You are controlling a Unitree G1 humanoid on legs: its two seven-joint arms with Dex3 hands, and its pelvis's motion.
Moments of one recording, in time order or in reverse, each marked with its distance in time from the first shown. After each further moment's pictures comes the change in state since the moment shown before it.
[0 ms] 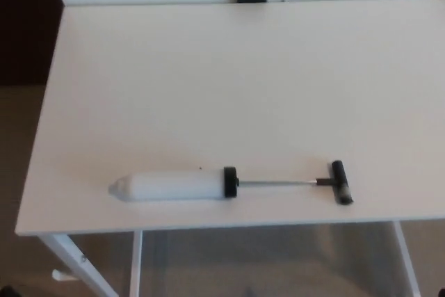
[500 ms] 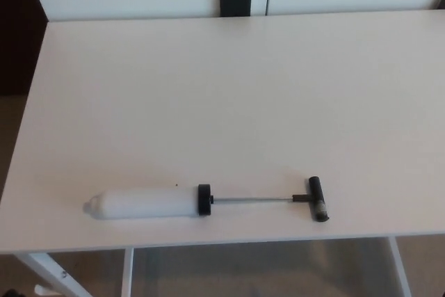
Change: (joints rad) left_arm 0.077 -0.021 -0.026 -0.136 -0.005 0.008 -0.024; right_arm 0.037 0.003 0.013 -0.058 -0.003 -0.002 -0.008
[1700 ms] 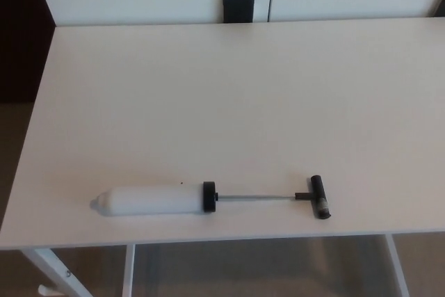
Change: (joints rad) left_arm 0.385 0.026 0.471 -1.012 -0.251 0.086 0.092; right_arm 0.602 0.123 -0.045 -0.740 0.145 0.045 0.081
